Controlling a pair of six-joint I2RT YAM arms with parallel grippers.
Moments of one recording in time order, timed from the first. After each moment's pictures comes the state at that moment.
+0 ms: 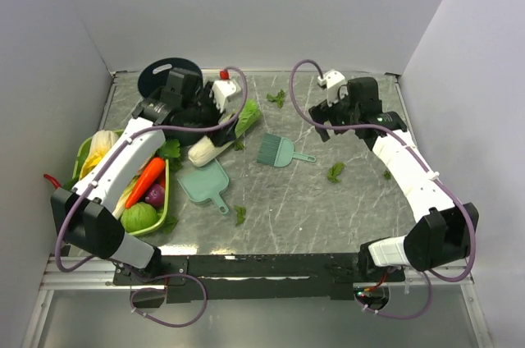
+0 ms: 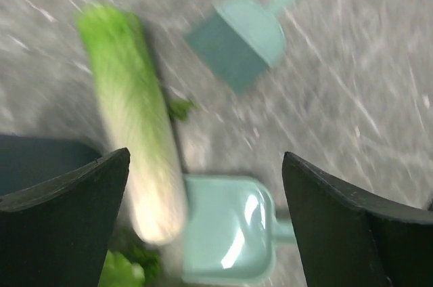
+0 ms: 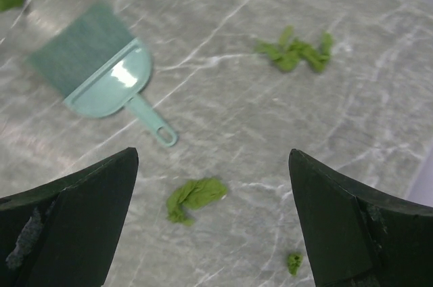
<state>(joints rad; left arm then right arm) -0.40 1.48 1.47 -0.64 0.45 0.39 0.25 1.35 1.27 -0.57 -0.10 -0.32</state>
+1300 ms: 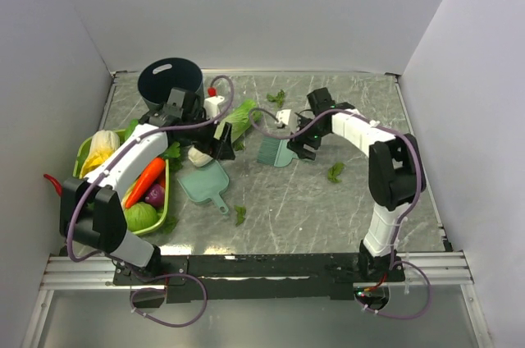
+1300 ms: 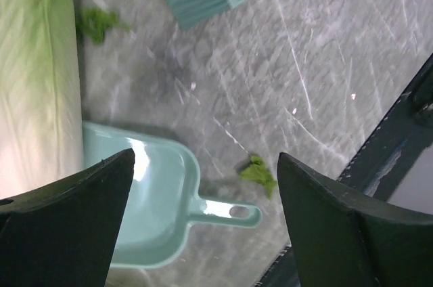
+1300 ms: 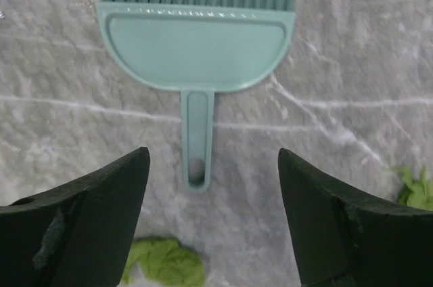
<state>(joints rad) -0.35 1.51 1.25 -0.66 0.56 0.11 0.31 1.84 1.36 -0.68 -0.41 -0.98</state>
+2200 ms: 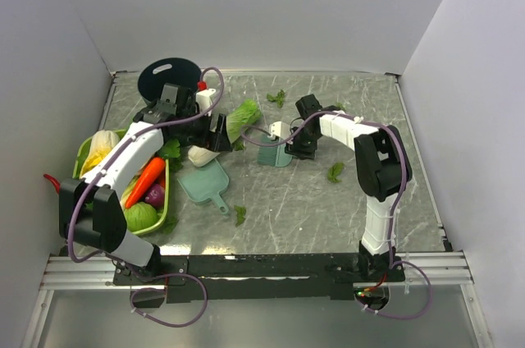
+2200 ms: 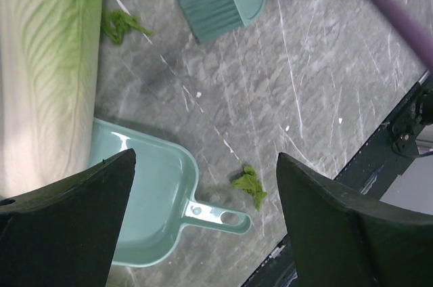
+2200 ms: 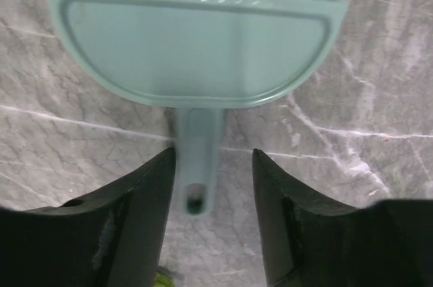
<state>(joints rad) -0.29 1.49 1.24 -0.63 0.57 -0.01 0.37 1.98 1.38 -0.66 -0.26 -1.10</state>
